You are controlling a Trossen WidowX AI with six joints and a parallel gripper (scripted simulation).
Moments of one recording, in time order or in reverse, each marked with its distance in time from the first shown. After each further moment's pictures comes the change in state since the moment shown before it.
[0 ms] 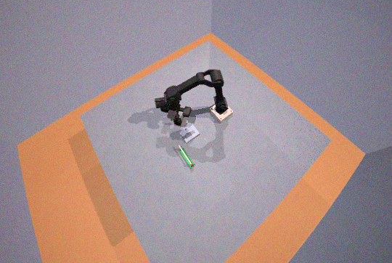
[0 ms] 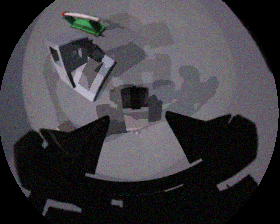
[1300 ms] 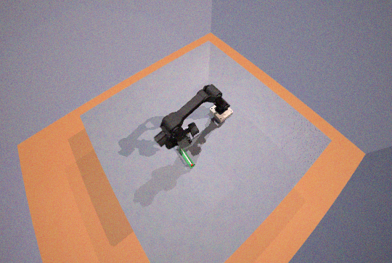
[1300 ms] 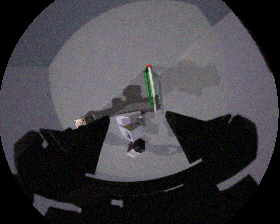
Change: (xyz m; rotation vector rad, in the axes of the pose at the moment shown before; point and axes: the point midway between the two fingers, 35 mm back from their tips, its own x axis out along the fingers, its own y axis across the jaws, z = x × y) arm -0.084 0.110 0.181 -0.717 -0.069 0.217
